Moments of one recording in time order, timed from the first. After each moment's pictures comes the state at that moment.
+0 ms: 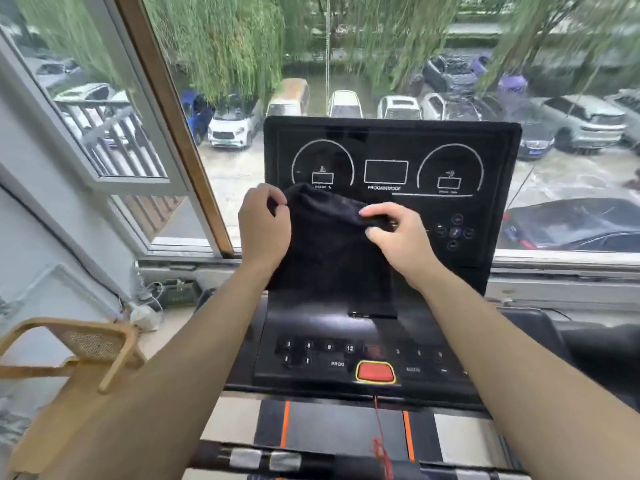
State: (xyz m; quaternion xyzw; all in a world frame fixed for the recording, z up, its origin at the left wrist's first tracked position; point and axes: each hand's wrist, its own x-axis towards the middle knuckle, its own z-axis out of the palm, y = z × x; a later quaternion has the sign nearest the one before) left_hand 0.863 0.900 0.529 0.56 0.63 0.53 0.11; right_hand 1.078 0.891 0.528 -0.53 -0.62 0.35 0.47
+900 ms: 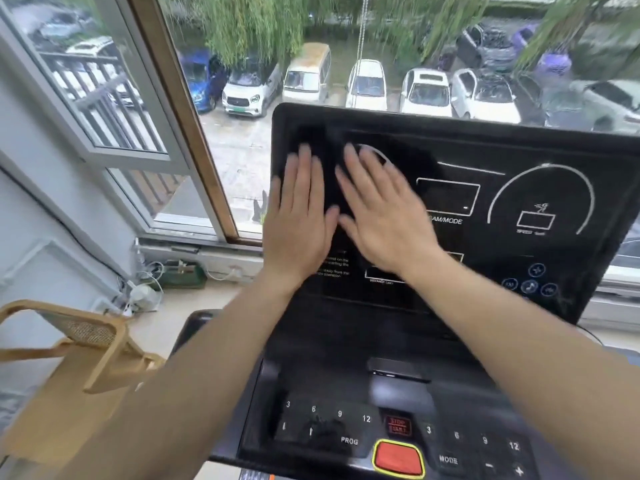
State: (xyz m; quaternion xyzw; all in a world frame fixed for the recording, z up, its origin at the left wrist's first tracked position) left_hand 0.859 1.034 0.465 0.70 0.63 0.27 -0.20; right_hand 1.028 1.056 0.497 -0.42 -0.85 -0.29 0.13
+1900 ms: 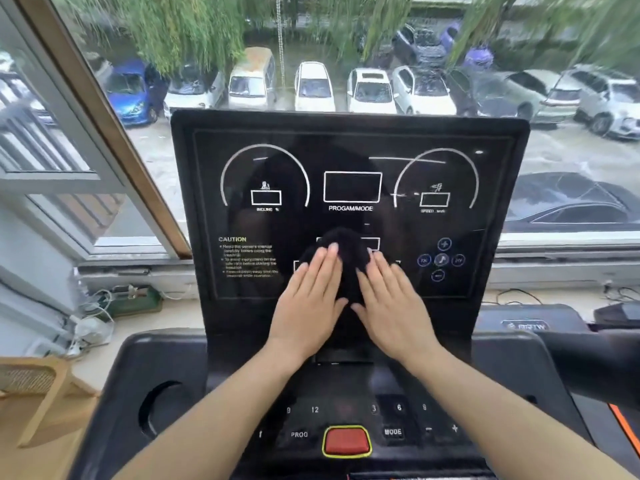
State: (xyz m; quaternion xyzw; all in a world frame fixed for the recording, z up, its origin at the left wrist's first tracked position) left_hand 0.969 0.965 0.378 0.82 0.52 0.16 -0.16; right_hand 1.155 0.957 0.383 -0.54 -0.81 -0.20 0.04
